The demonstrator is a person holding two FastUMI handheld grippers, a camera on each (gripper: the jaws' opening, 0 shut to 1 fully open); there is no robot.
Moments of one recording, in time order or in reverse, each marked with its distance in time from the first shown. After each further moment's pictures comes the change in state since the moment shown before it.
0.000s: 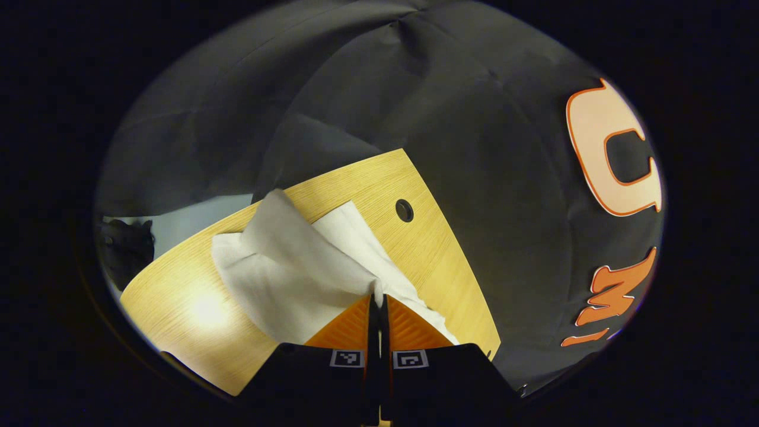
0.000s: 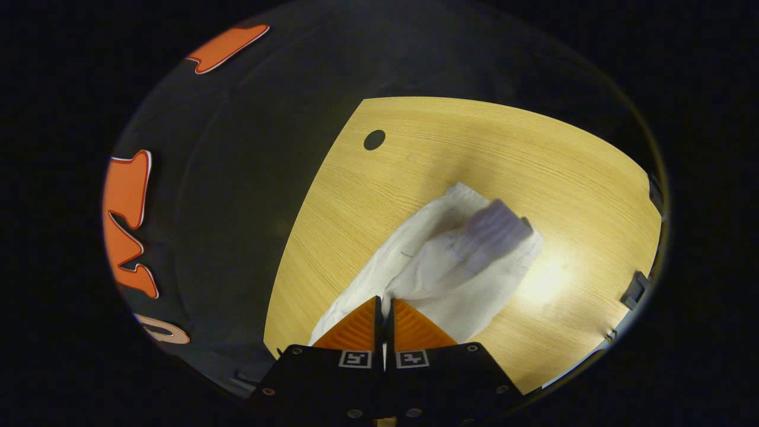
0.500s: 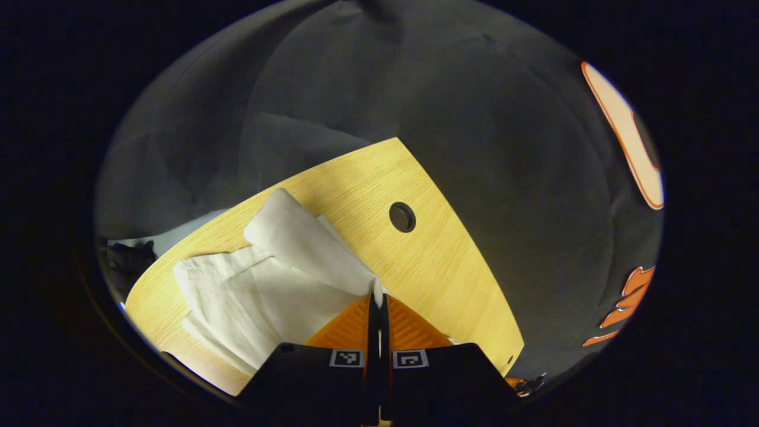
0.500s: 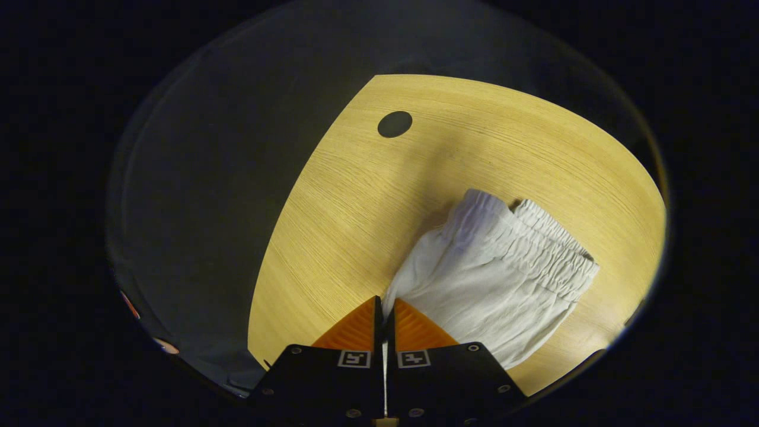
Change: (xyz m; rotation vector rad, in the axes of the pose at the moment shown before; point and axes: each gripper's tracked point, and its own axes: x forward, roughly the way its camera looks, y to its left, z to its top) left arm 0.095 -0.019 0.015 0.086 0.026 0.097; right arm 0.083 0.021 0.032 -0.031 0.069 -0.089
